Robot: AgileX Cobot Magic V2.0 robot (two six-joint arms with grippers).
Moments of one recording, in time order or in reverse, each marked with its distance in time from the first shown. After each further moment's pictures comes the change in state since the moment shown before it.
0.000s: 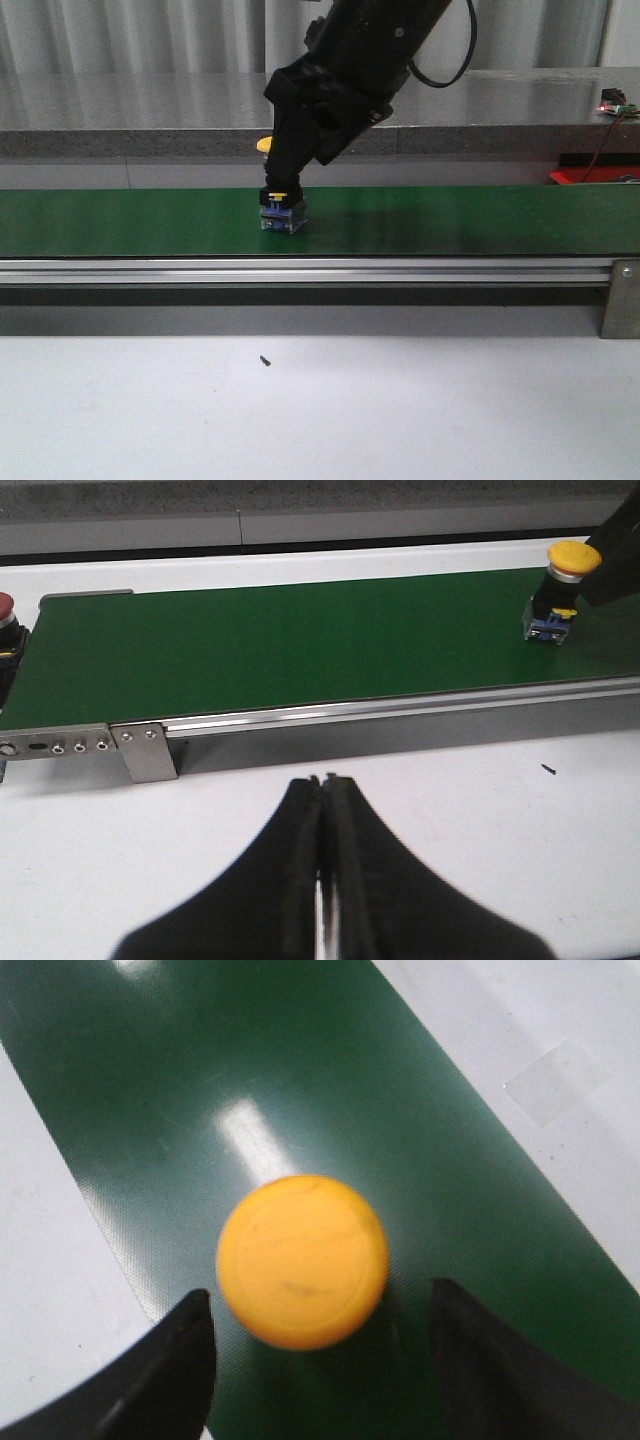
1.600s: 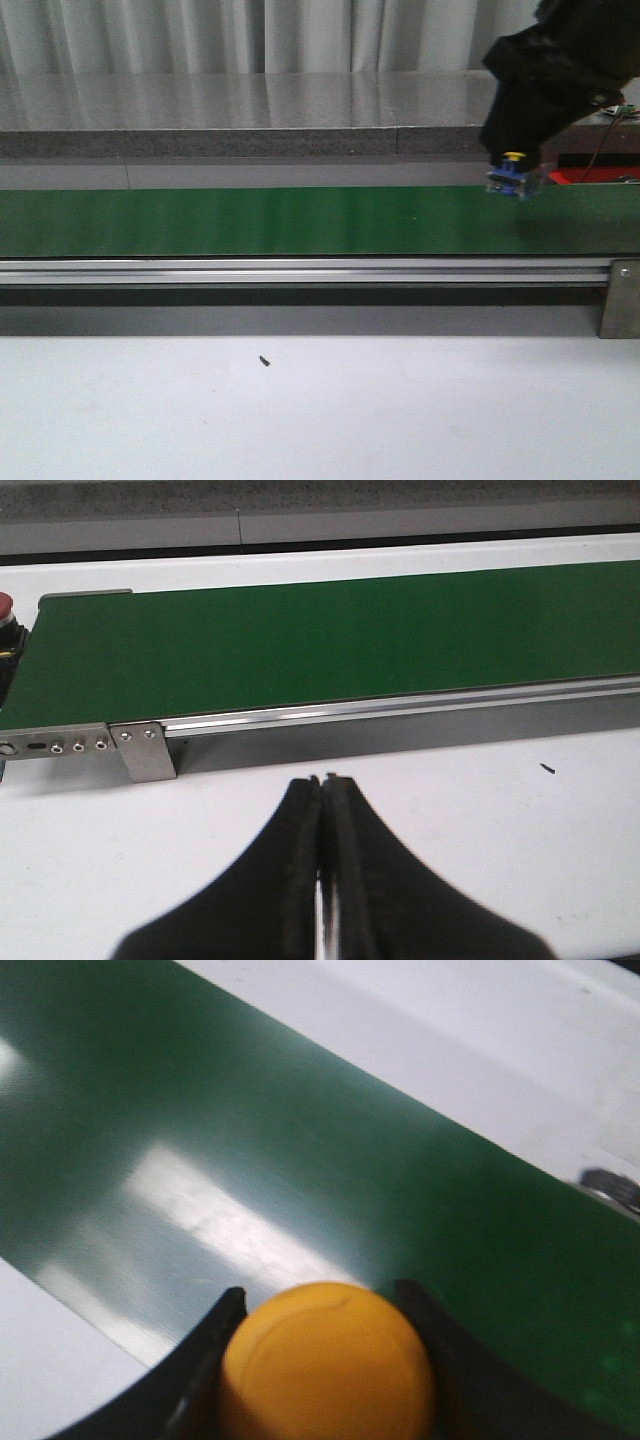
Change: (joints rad) left arm 0.000 0.000 0.002 0.000 0.000 0.000; right arm -0.352 -0.348 0.431 0.026 -0.131 0.040
